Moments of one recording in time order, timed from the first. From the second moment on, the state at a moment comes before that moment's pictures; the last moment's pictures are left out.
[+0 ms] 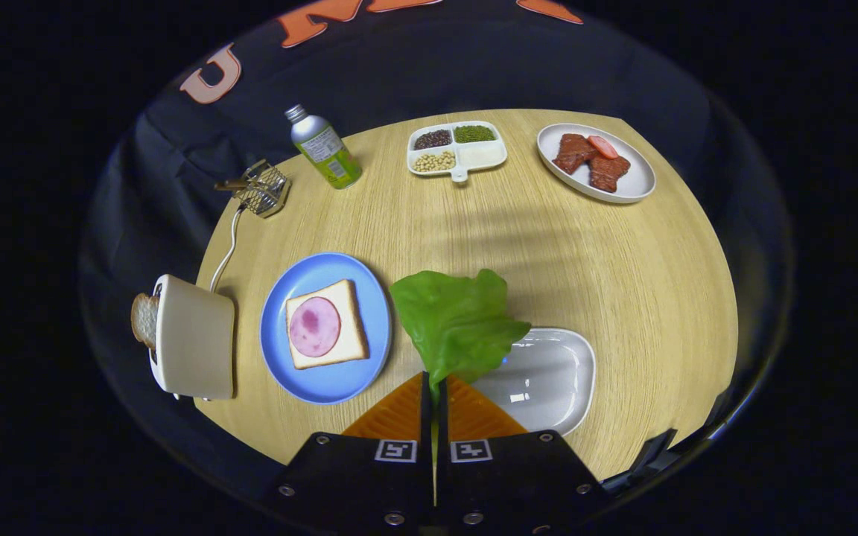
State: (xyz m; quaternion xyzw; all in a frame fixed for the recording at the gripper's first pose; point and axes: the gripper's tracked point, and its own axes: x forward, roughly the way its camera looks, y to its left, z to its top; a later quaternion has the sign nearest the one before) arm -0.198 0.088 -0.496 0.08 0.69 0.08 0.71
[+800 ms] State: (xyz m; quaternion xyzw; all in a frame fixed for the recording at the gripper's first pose) arm -0.191 0.227 -0.503 0.08 0.70 0.19 0.68
